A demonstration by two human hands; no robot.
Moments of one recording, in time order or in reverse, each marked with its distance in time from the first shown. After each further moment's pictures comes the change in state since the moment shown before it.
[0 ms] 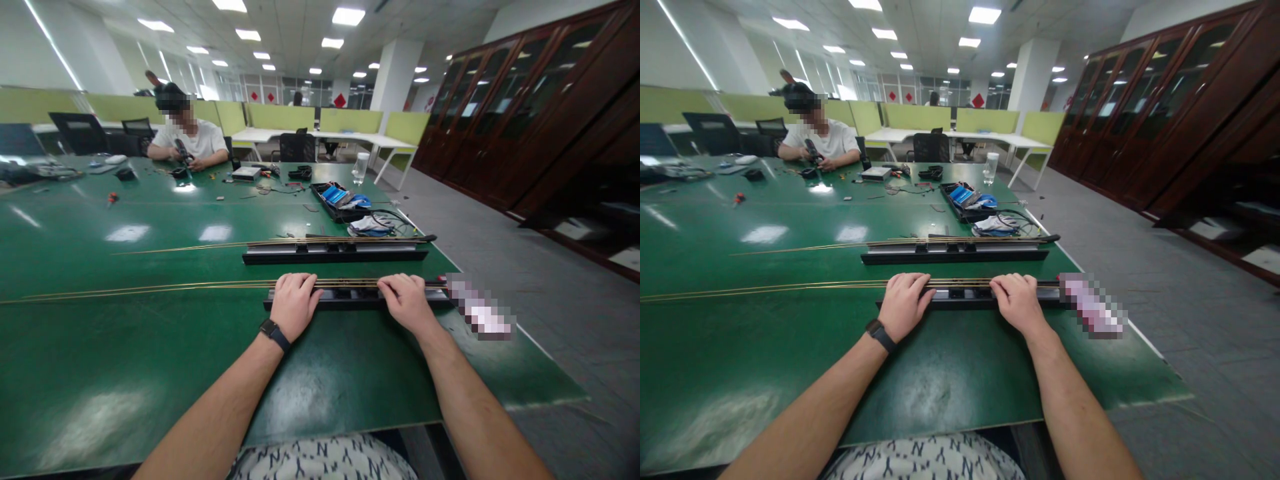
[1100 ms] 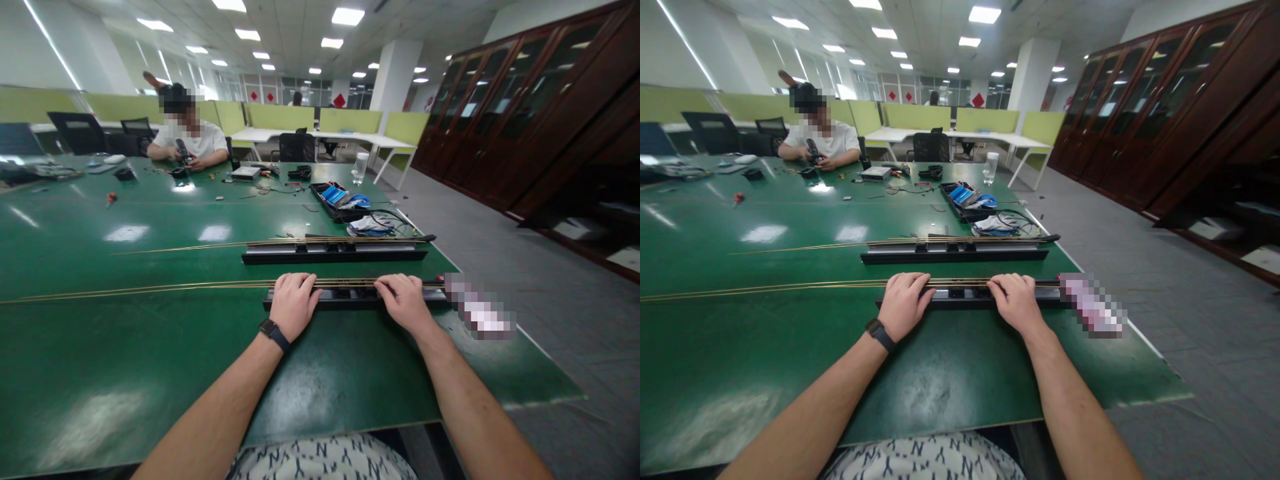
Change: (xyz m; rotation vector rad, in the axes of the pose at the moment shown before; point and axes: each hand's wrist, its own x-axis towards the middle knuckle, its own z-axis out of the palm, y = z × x) left_hand -0.001 -0.001 0.002 0.001 0.012 0.005; right_hand -0.001 0.001 0.004 0.017 -0.010 0.018
